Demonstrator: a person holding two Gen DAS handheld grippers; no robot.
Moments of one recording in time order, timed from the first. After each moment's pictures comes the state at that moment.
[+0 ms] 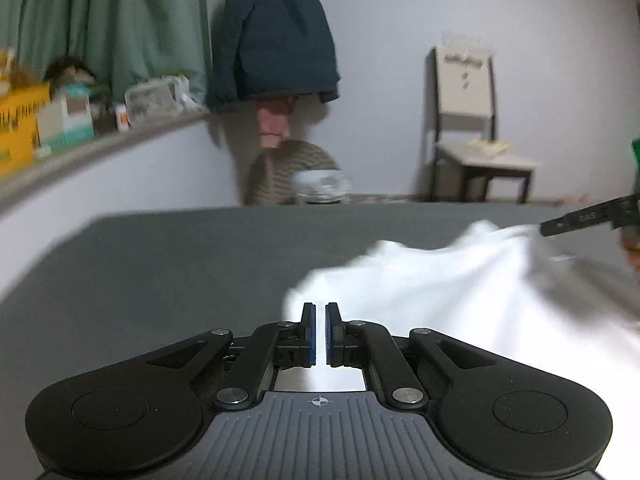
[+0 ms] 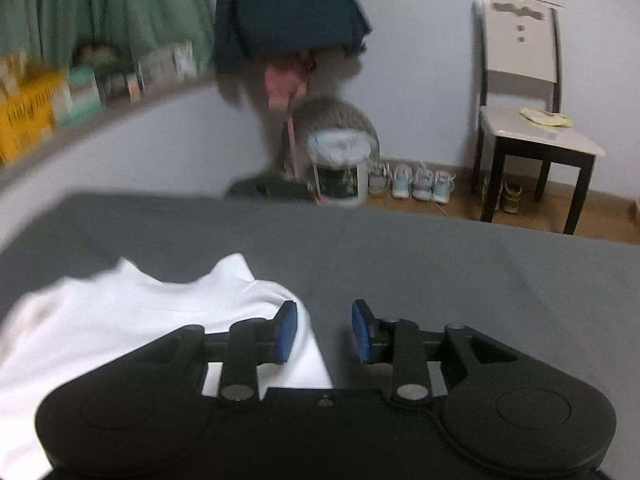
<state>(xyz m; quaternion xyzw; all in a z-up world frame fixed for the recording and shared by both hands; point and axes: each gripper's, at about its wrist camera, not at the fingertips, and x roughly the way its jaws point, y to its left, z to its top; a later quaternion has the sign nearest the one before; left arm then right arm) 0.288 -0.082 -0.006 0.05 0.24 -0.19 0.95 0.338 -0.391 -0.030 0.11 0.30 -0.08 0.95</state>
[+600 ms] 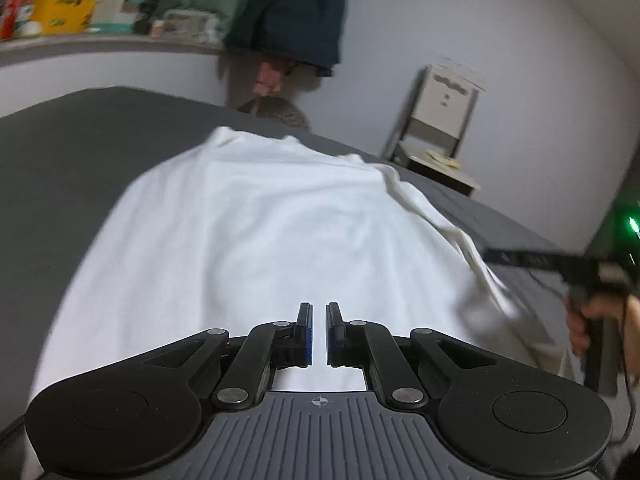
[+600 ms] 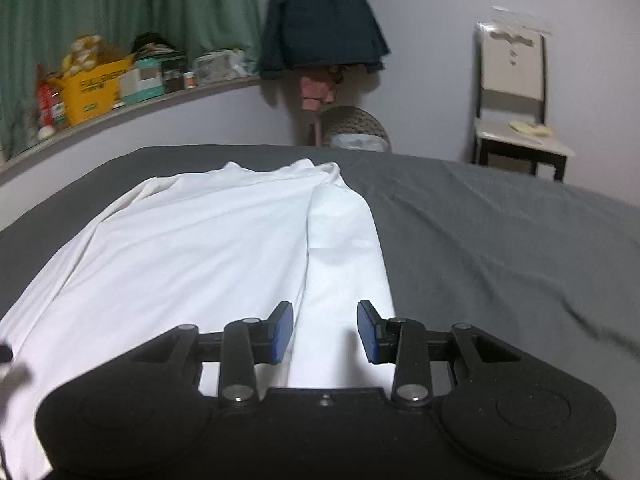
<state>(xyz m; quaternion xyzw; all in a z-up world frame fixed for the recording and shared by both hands) 0.008 -0.098 -0.071 -0.09 0.29 -0.20 0.93 0.109 -0.326 -0.043 0.07 0.29 -0.06 0.95</state>
